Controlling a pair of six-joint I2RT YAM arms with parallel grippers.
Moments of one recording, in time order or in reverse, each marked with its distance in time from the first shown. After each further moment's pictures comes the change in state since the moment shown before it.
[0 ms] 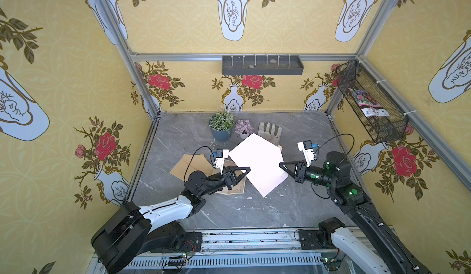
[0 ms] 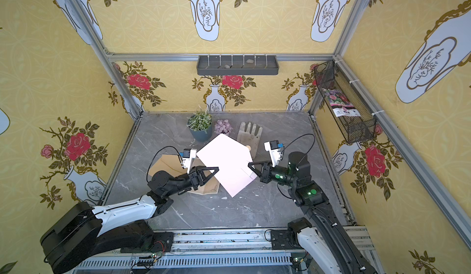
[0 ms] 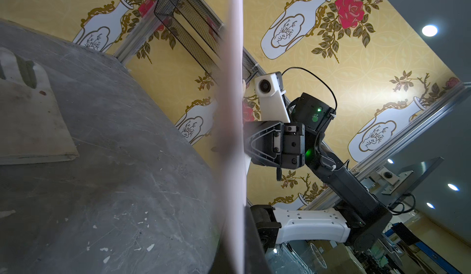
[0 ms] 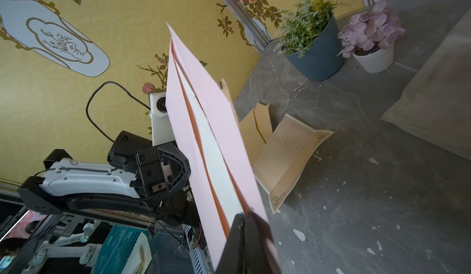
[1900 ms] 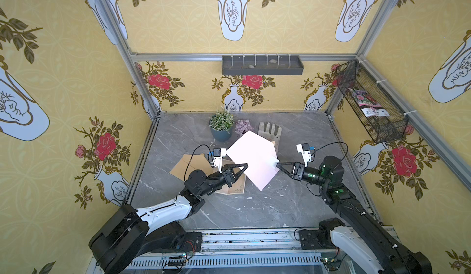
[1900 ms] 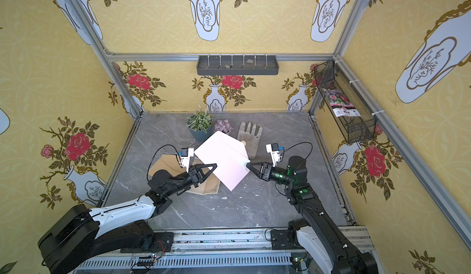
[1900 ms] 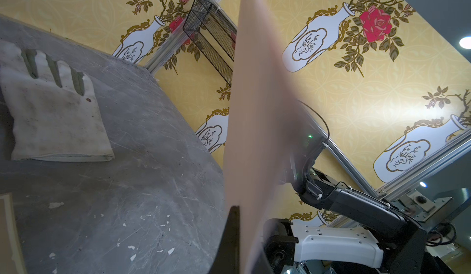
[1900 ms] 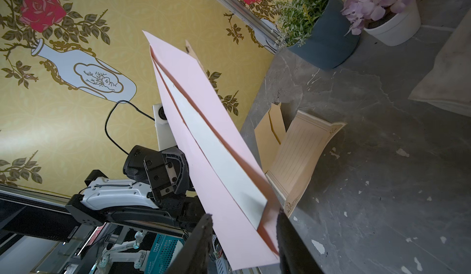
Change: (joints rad) left arm 0.003 -0.004 0.015 -0.068 -0.079 0.015; right arm -0.062 0.127 -0.255 0.523 -0.214 0.285
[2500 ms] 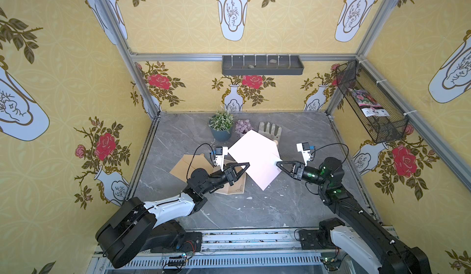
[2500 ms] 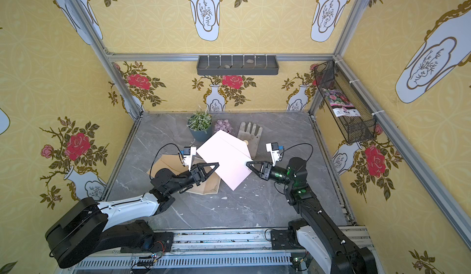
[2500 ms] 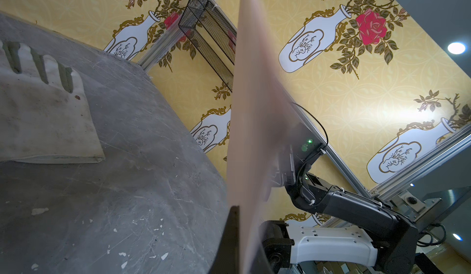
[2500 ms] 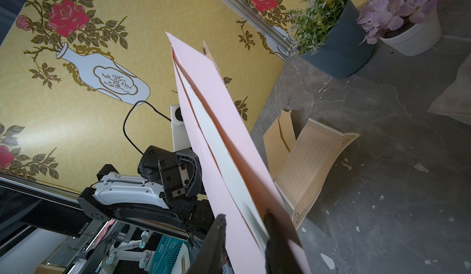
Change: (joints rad) left arm 0.000 0.072 0.019 0.070 0.019 -0.026; right arm 0.010 0.028 -0.036 0.159 -0.008 0.075
